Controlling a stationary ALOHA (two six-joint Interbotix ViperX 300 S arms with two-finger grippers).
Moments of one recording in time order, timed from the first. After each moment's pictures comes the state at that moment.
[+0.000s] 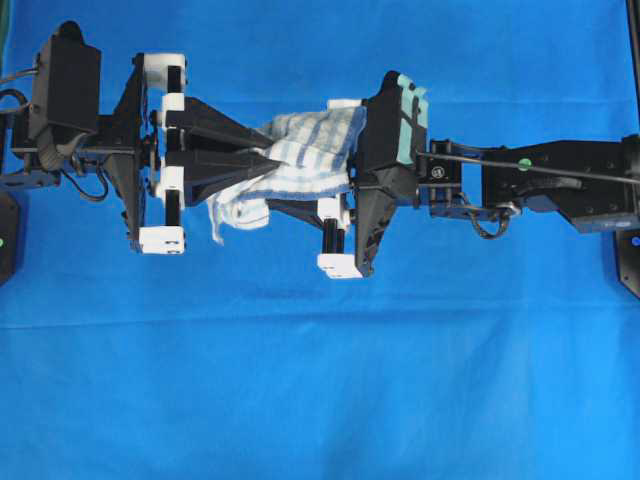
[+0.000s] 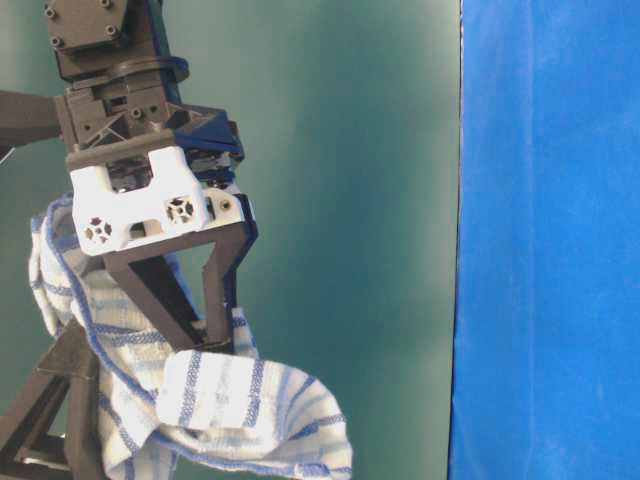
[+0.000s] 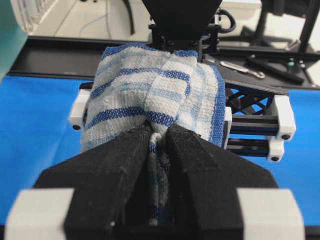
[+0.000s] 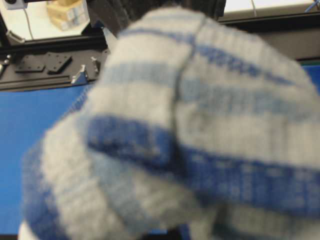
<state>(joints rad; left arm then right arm) 0.03 -0.41 0.78 -0.03 -0.39 0.01 -0.01 -0.03 0.52 0.12 -0.37 -0.01</state>
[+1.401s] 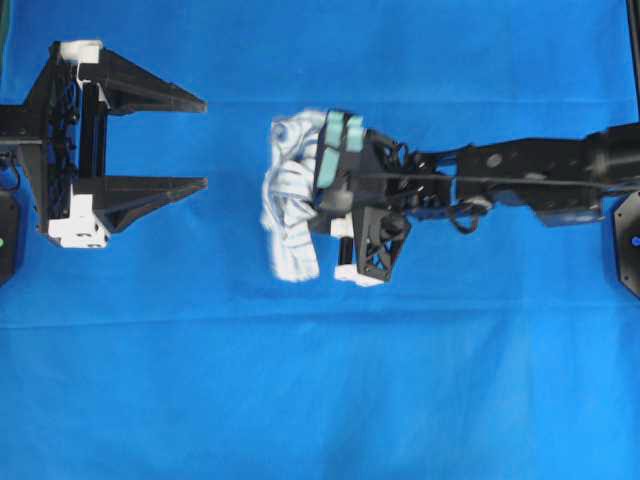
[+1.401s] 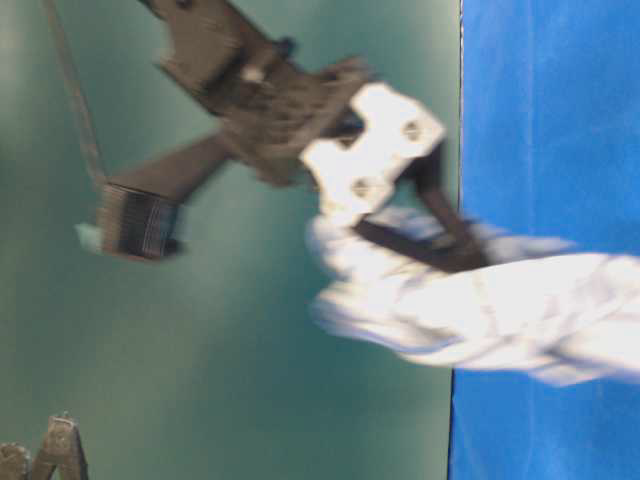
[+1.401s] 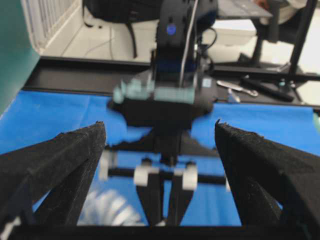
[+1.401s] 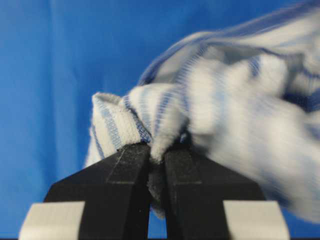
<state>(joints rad) 0.04 -0.64 0.91 -0.03 -0.37 0.00 -0.04 0.08 0.50 0.11 0.21 0.00</state>
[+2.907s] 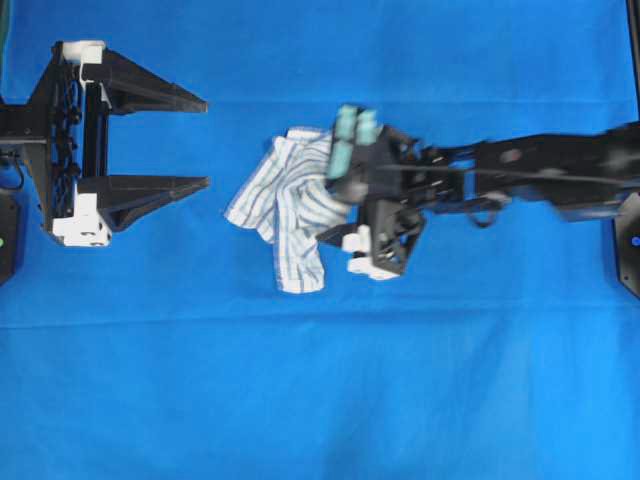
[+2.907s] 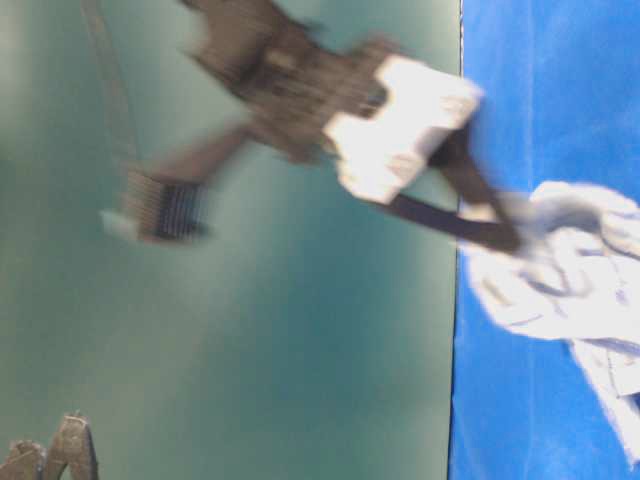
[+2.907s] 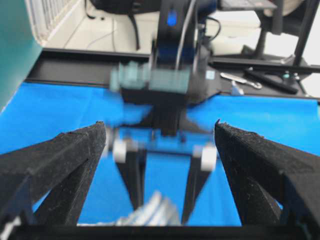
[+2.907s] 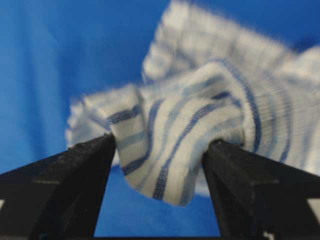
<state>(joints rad) 0.04 -0.64 0.91 -0.03 -0.35 0.01 -0.06 -0.04 0.56 0.10 0.18 0.03</state>
